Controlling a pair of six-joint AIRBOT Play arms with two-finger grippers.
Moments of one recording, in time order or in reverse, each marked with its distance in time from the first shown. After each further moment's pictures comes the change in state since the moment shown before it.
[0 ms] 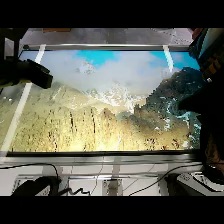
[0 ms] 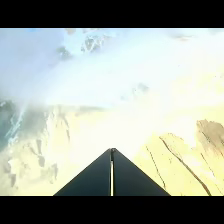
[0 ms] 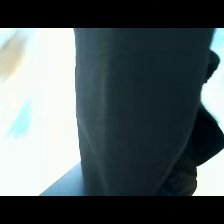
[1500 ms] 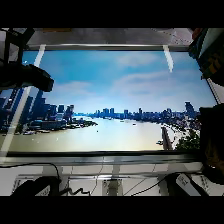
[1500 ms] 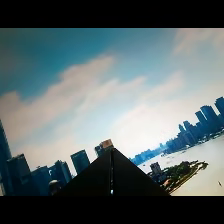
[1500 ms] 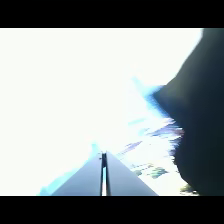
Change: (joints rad) left arm 0.008 -0.012 -0.031 0.003 -0.023 -0.001; right arm 0.359 0.125 0.001 -0.369 0.010 -0.061
